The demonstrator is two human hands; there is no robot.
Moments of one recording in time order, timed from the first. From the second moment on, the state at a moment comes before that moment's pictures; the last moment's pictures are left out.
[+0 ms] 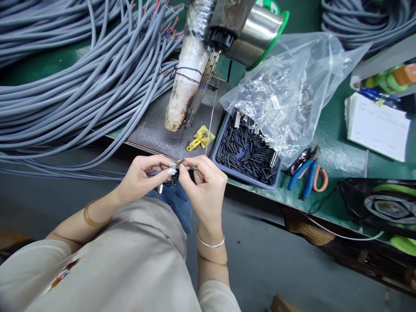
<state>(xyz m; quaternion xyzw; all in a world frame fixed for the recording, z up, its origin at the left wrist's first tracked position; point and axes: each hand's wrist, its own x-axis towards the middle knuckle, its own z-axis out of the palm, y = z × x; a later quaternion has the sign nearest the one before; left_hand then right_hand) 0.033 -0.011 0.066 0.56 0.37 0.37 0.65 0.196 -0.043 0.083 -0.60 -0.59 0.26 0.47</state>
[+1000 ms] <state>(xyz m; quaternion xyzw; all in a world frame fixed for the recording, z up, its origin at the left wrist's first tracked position) 0.031 -0.012 0.059 0.59 0.36 0.39 0.61 0.195 -0.043 0.082 -0.63 -0.55 0.29 0.46</state>
